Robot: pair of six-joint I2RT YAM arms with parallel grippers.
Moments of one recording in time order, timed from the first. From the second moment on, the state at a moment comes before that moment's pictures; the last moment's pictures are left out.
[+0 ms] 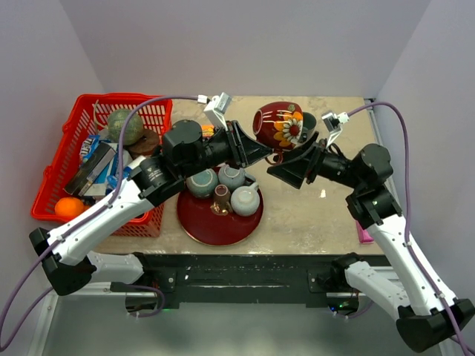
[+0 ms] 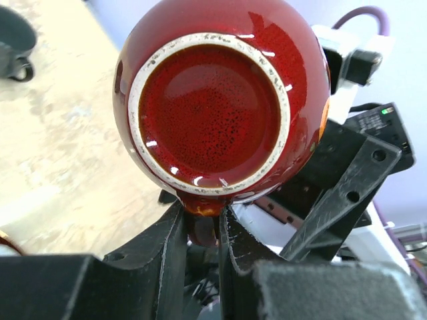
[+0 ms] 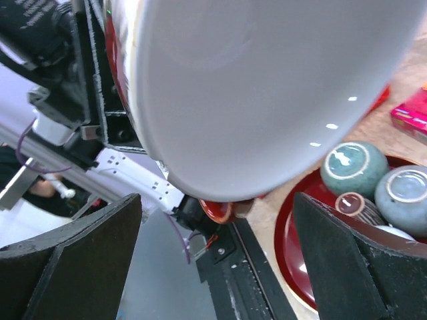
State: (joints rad) left arm -0.89 1.26 1.43 -0.26 0.13 -0.78; right arm 0.36 0.85 0.95 0.05 -0.80 0.77
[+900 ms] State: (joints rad) left arm -0.89 1.18 1.25 0.11 0.20 -0.89; right arm 0.41 0.85 0.85 0.42 -0.65 1.08
